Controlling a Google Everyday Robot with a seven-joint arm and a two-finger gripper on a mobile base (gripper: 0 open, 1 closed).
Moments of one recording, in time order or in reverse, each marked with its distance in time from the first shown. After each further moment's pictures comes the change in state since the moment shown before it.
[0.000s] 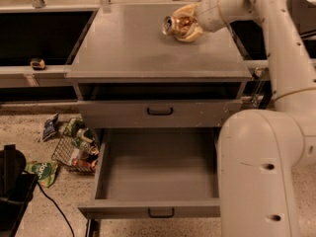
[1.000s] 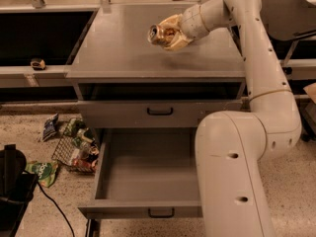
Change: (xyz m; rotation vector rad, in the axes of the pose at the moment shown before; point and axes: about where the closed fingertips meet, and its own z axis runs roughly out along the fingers) arm -0.019 0.019 0.061 -0.110 -0.106 0.140
